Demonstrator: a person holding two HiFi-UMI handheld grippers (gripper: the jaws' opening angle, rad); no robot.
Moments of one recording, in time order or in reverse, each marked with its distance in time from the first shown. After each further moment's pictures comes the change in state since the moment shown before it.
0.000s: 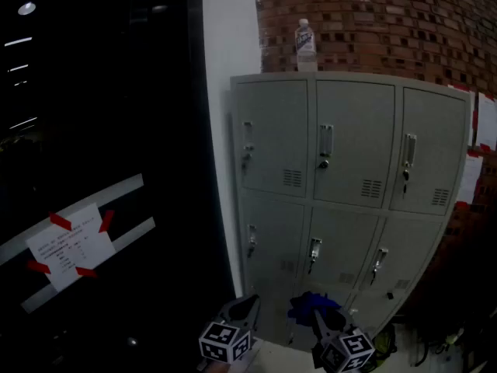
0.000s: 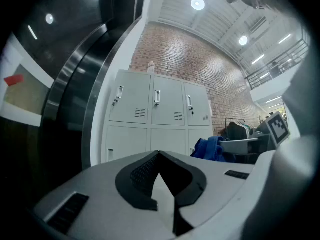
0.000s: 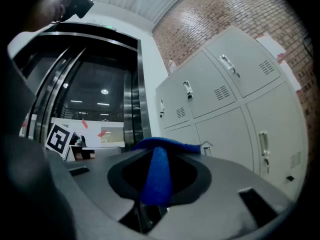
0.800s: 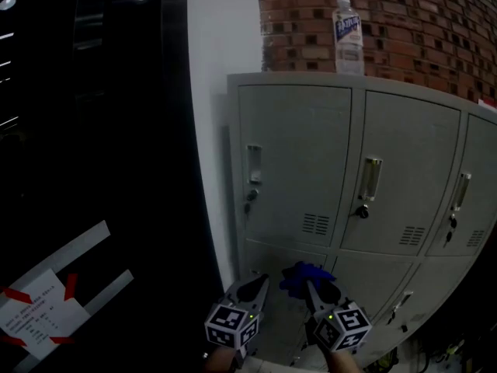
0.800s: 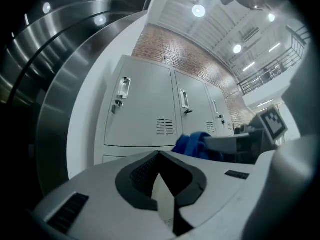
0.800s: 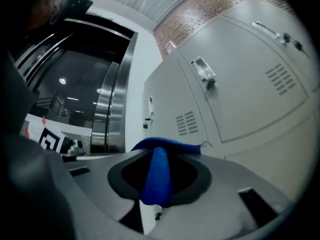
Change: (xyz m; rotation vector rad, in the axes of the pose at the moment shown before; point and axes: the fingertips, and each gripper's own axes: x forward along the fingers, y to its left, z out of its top) left arm 0.210 0.165 0.092 0.014 -0.077 -0.096; right arm 0.291 -0.043 0.098 -0.079 -0.062 -0.008
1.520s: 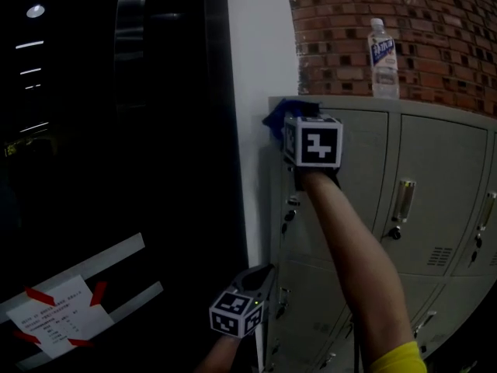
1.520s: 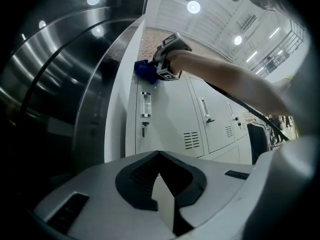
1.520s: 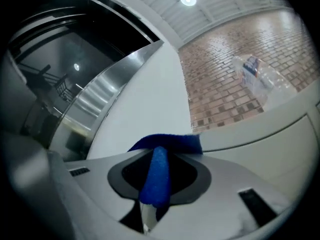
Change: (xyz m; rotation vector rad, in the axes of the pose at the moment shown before) left arm -0.009 0.084 0.062 0.073 -0.030 0.114; right arm 0.254 0.102 0.358 -0.276 -0.230 -0.058
